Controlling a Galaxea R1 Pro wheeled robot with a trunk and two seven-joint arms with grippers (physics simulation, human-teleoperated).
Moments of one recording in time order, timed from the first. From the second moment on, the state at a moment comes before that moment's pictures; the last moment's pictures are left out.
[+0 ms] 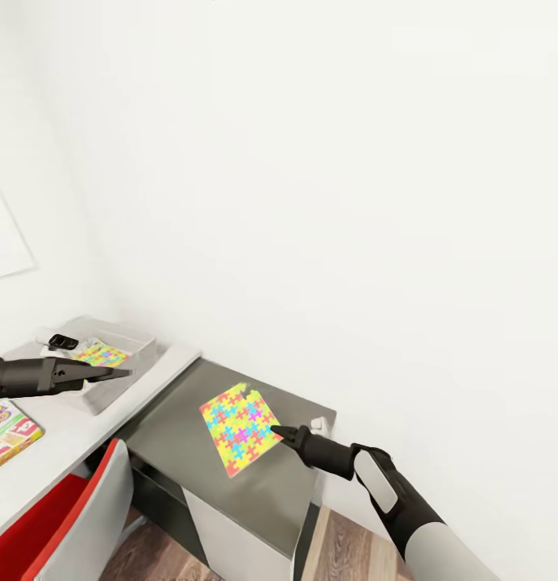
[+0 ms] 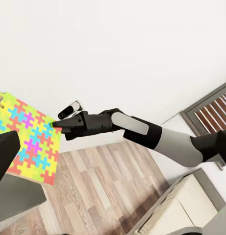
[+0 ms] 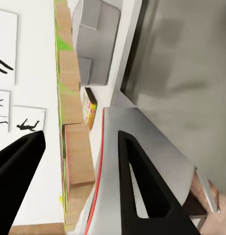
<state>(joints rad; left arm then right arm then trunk) -0.67 0.72 -0.05 -1.22 0.51 1.04 -1.57 -0.58 0.07 0.16 -0.67 -0.81 0.66 0.60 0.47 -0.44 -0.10</state>
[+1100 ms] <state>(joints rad) -0.67 0.72 -0.05 -1.22 0.51 1.04 -1.57 -0.58 0.06 0.15 -0.67 -0.81 0.65 0.61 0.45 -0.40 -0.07</state>
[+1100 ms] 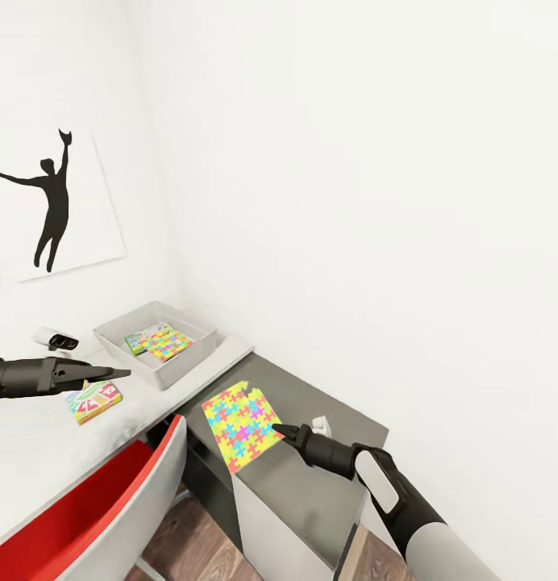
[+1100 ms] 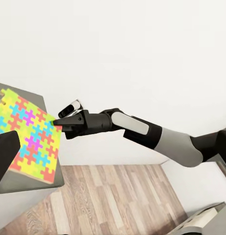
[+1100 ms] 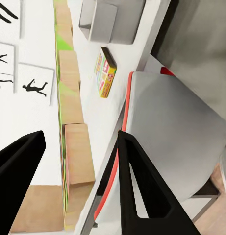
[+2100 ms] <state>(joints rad) -0.67 0.72 -0.05 -1.22 0.51 1.04 -1.57 -0.58 0.06 0.16 -0.67 -0.80 0.61 0.60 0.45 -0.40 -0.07</state>
